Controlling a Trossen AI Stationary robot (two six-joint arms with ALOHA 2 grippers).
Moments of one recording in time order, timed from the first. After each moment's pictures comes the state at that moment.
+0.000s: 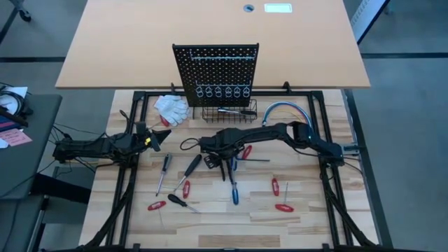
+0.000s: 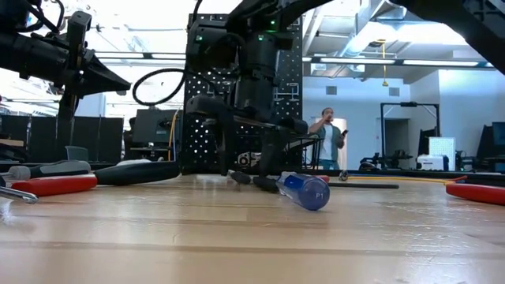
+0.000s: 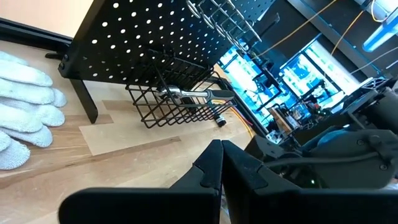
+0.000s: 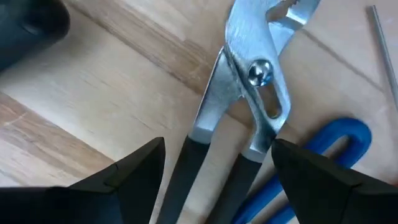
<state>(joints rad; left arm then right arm) -0.05 0.01 0.11 -0.22 -0.62 -0.83 -0.03 2.34 1.96 -1.03 0.01 0.96</state>
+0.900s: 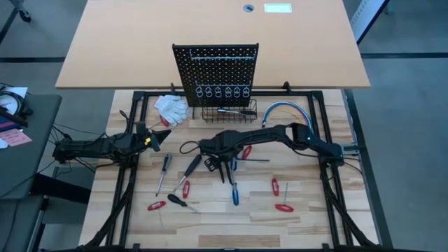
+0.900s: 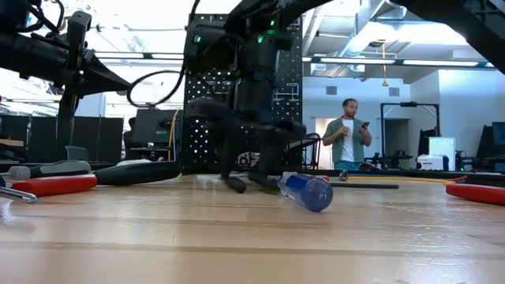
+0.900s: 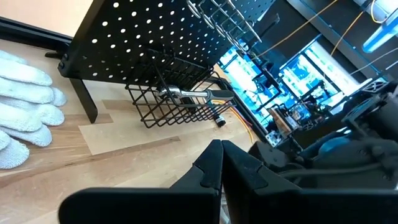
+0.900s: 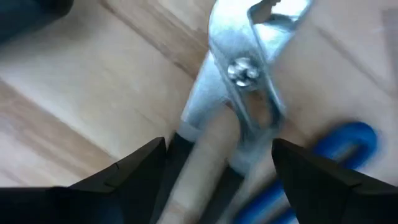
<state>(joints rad) -0.05 0.01 0.11 -0.22 -0.62 -0.83 -0.01 2.37 1.96 -1.03 0.02 0.92</state>
